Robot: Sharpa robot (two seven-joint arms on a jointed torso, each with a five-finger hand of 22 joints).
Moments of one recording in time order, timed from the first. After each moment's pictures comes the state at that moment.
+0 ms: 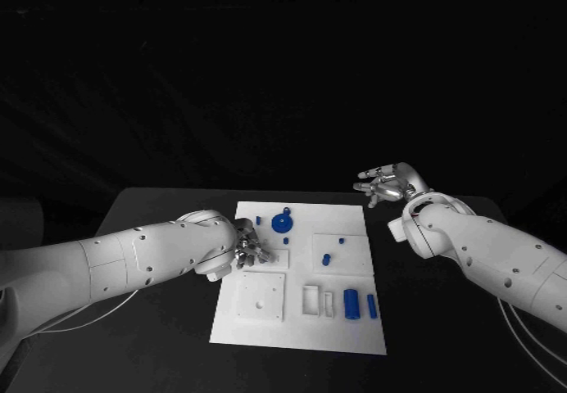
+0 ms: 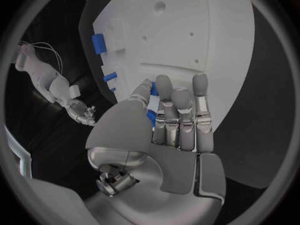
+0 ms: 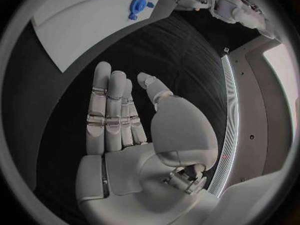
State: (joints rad) left arm 1.26 -0.59 -0.23 1.23 -0.92 -0.10 -0.47; left_hand 1.23 0.01 0.09 0.00 0.21 1.23 0.00 0.08 0.54 1.46 -0.07 0.65 0.42 1.31 -0.12 1.13 0.58 0.02 1.26 -0.13 0.32 1.31; right arm 1.02 -0.62 0.27 1.12 -0.95 -0.49 0.00; right_hand 1.21 -0.10 0.22 -0.18 0.50 1.01 0.12 0.07 0.07 1.18 0.00 0.67 0.61 1.44 -0.06 0.48 0.82 0.09 1.47 -0.08 0.17 0.71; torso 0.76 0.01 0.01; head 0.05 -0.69
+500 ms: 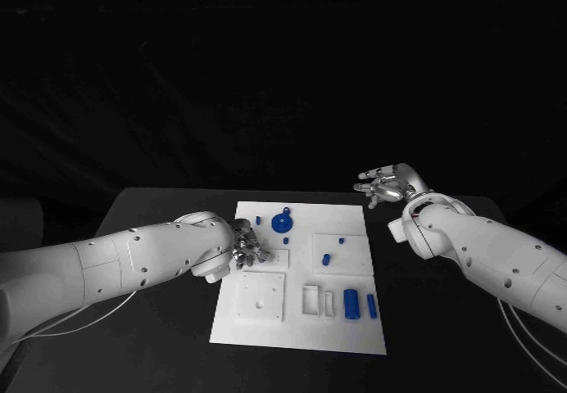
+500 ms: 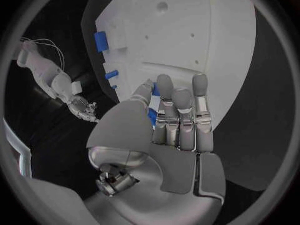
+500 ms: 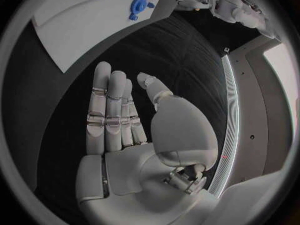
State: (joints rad) left arm 1.26 -0.61 -0.23 1.25 -0.90 -0.12 -0.45; left_hand 1.22 0.05 0.08 -0.02 0.28 1.22 0.00 0.08 0.56 1.46 -0.07 0.63 0.41 1.31 -0.11 1.13 0.58 0.02 1.26 -0.13 0.34 1.31; right arm 1.02 -0.62 0.27 1.11 -0.95 -0.49 0.00; right_hand 1.21 -0.10 0.22 -0.18 0.50 1.01 0.12 0.07 0.07 1.18 0.00 0.67 0.61 1.44 -0.06 0.48 0.82 0.09 1.47 -0.08 0.17 0.71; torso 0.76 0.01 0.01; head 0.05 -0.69
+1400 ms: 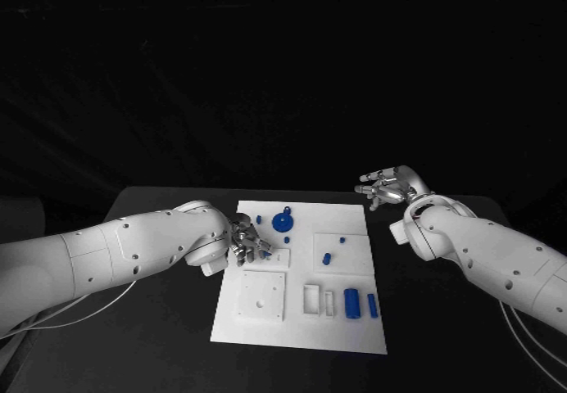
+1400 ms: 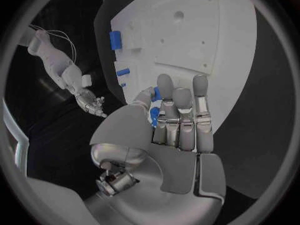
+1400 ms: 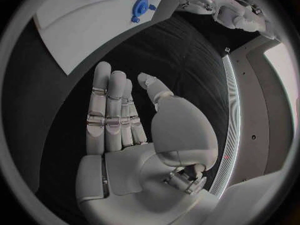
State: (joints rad) left arm 1.29 -0.64 -0.20 1.27 -0.81 -0.02 -0.44; left_hand 1.11 0.15 0.07 -0.05 0.44 1.18 0.01 0.12 0.75 1.46 -0.06 0.62 0.41 1.29 -0.11 1.13 0.57 0.02 1.24 -0.12 0.35 1.31; right arm 1.01 -0.62 0.27 1.11 -0.95 -0.48 0.00; right_hand 1.20 -0.10 0.22 -0.18 0.50 1.01 0.12 0.07 0.07 1.18 0.00 0.67 0.61 1.44 -0.06 0.48 0.82 0.09 1.47 -0.08 0.18 0.71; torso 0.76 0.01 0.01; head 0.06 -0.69
